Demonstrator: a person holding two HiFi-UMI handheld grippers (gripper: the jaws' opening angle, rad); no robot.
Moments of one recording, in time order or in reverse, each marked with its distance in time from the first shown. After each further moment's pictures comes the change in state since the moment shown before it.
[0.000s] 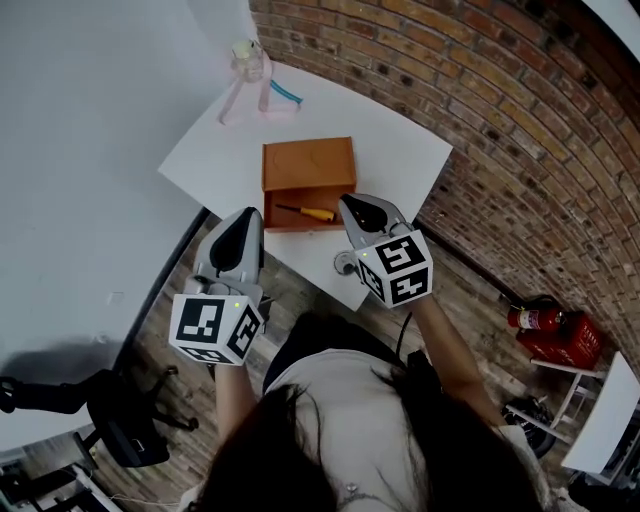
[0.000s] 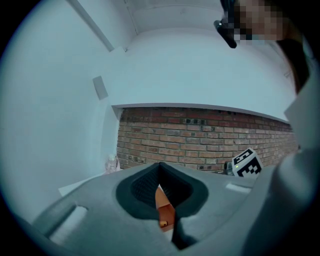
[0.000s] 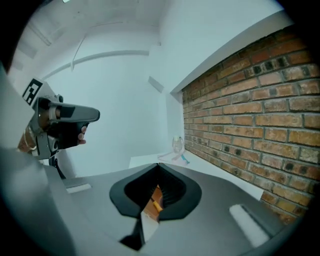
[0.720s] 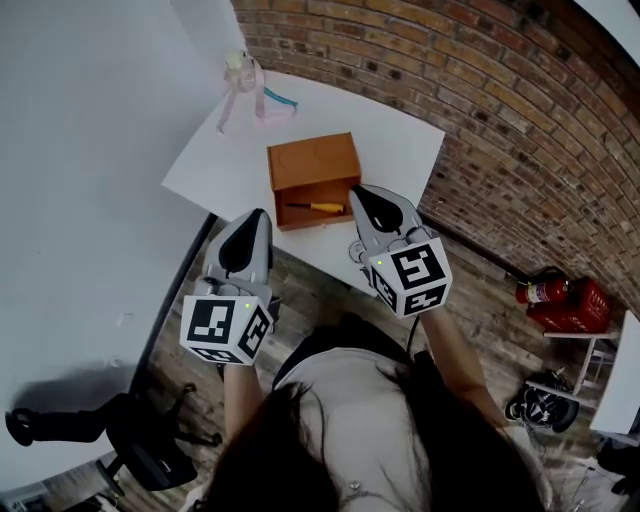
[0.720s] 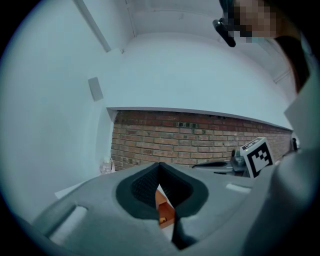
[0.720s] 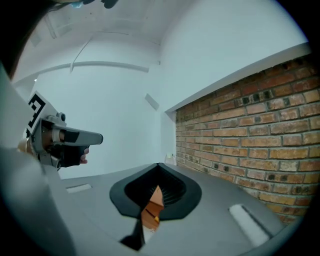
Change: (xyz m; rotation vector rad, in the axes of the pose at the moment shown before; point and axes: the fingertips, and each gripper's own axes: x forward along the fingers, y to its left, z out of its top) left arm -0.037 0.016 0.008 0.020 -0.020 -0.108; right arm -0.041 0.047 0.055 -0.021 -0.181 -0.160
